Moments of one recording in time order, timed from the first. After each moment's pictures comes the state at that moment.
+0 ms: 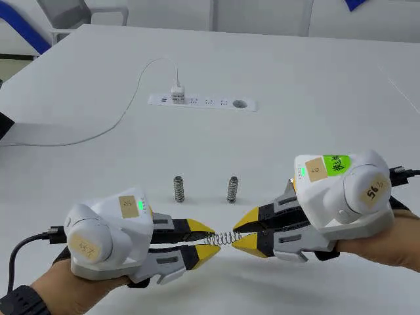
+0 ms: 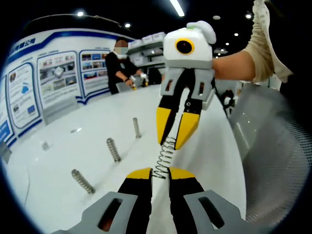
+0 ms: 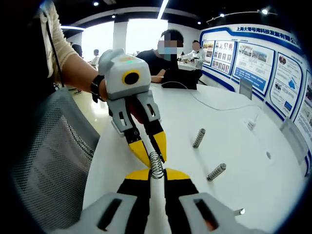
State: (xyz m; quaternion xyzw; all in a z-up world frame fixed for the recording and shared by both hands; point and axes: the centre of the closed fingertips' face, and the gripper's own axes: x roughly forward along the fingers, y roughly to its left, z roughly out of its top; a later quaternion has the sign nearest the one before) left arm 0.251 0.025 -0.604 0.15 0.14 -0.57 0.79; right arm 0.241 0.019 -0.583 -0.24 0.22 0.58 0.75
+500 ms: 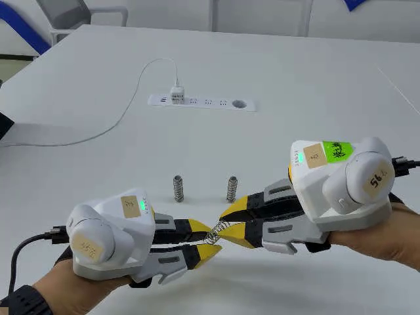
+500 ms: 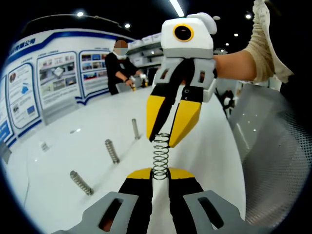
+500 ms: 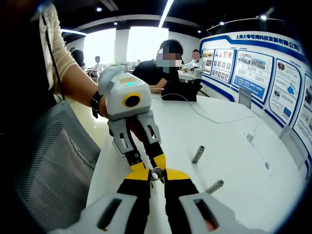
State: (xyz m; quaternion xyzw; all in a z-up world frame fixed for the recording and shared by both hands) left arm 0.250 0.022 -0.604 0.15 0.14 -0.57 0.79; right arm 0.243 0.040 -0.559 -0.22 0.19 0.59 0.75
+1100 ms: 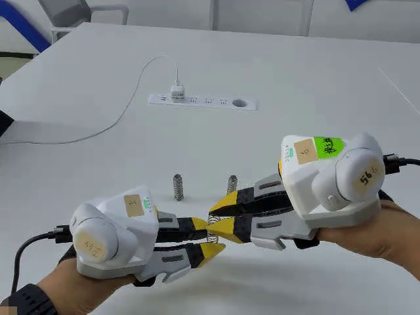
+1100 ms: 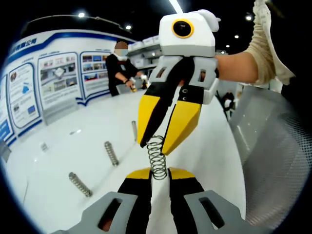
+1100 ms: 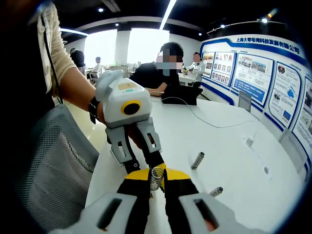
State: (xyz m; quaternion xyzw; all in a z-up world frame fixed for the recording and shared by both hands) left arm 0.250 0.018 -0.602 0.14 0.13 -0.57 0.80; right arm 0.245 0.050 -0.554 -0.22 0.17 0.59 0.76
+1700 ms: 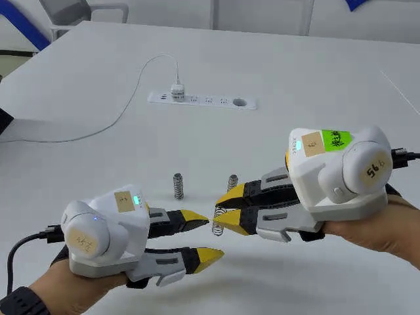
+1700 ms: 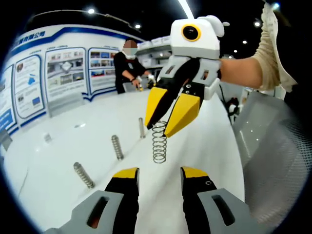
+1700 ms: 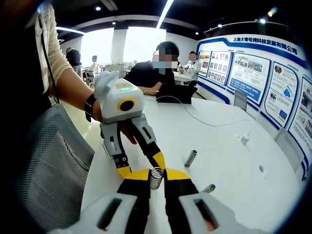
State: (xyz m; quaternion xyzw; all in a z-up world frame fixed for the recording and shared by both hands) left arm 0.255 0.031 -0.603 0.11 0.15 -0.55 0.81; right arm 0.255 0.040 -0.550 -0.23 0.18 0.57 0.77
